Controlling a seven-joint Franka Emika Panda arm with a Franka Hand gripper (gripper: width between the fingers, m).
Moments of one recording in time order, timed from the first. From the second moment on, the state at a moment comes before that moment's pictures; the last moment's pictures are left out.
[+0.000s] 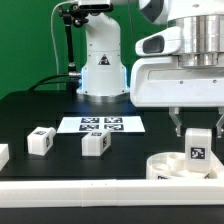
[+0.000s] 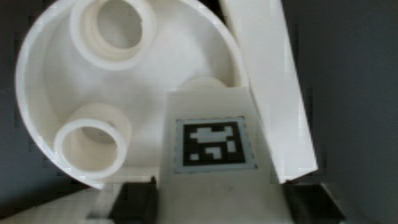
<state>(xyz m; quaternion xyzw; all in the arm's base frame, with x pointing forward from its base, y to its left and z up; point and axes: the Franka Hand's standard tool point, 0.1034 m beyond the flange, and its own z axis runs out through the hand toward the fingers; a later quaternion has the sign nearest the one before) 0.640 0.107 0.083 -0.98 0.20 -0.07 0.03</state>
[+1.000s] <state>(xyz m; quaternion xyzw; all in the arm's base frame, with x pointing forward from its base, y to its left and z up) 0.638 0.110 0.082 -0.77 0.63 -0.02 0.11</state>
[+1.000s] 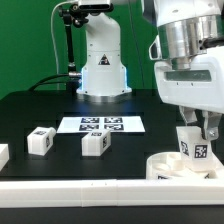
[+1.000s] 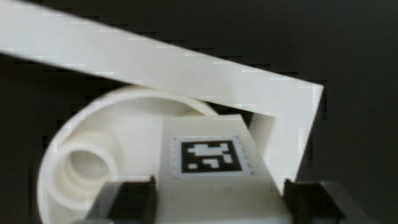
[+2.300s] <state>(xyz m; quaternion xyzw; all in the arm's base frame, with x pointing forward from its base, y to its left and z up) 0.639 0.112 0.095 -0.89 0.45 -0.03 0.11</state>
